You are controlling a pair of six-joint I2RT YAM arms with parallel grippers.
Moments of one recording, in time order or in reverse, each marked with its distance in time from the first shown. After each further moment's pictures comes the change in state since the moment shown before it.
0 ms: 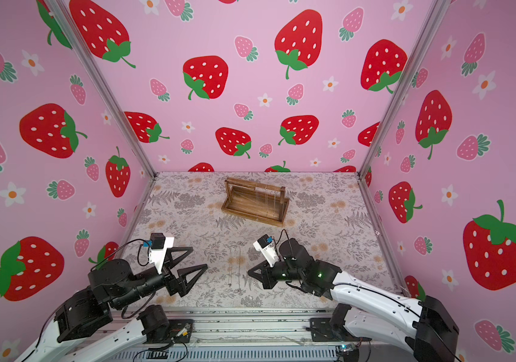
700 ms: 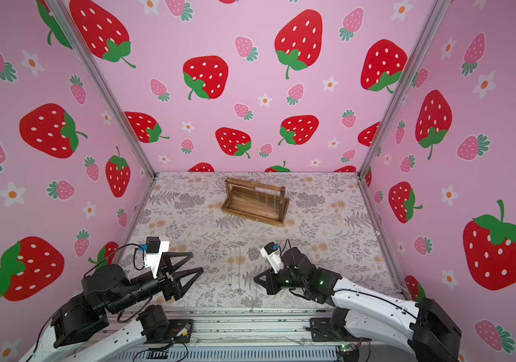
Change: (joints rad) left arm 0.000 -0.066 -0.020 -0.002 0.041 -0.043; right arm 0.005 -0.033 -0.147 0.080 0.033 0.111
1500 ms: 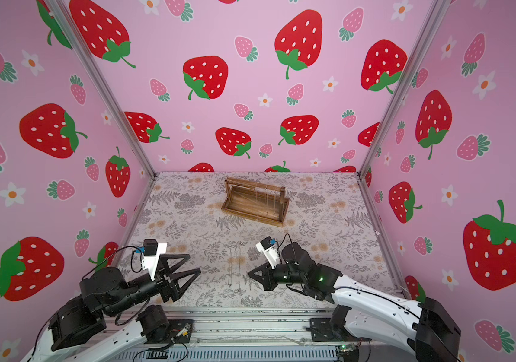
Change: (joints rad) left arm 0.000 -0.034 -0.008 -0.044 -0.026 0.001; right arm 0.002 0.010 0.076 0.013 -0.038 -0.031
